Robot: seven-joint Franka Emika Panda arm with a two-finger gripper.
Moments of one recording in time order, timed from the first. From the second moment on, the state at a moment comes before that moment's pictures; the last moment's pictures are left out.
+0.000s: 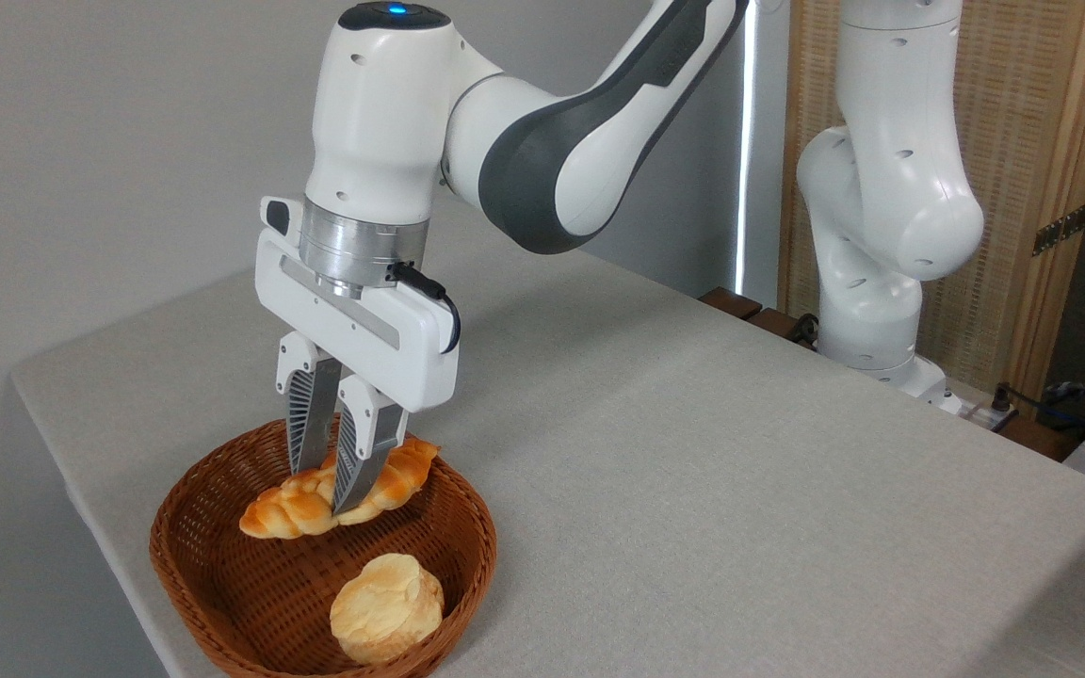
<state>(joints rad) -0.44 0.02 0.35 -2.03 -0.13 2.42 0.60</state>
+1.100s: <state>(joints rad) -0.44 0.02 0.36 -2.02 -0.13 2.35 0.60</state>
